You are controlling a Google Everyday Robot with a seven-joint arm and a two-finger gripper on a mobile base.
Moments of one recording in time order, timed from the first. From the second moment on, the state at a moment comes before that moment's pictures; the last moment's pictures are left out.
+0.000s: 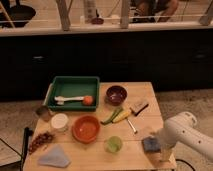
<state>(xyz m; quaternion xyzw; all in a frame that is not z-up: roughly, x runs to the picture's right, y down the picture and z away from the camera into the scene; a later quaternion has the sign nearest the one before) 0.288 0.310 0.757 -0.32 -0.07 -0.12 0.94</state>
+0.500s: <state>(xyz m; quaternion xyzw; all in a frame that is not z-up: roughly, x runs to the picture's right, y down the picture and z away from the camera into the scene) 0.284 0.319 0.766 -0.33 -0.07 -0.11 0.93</state>
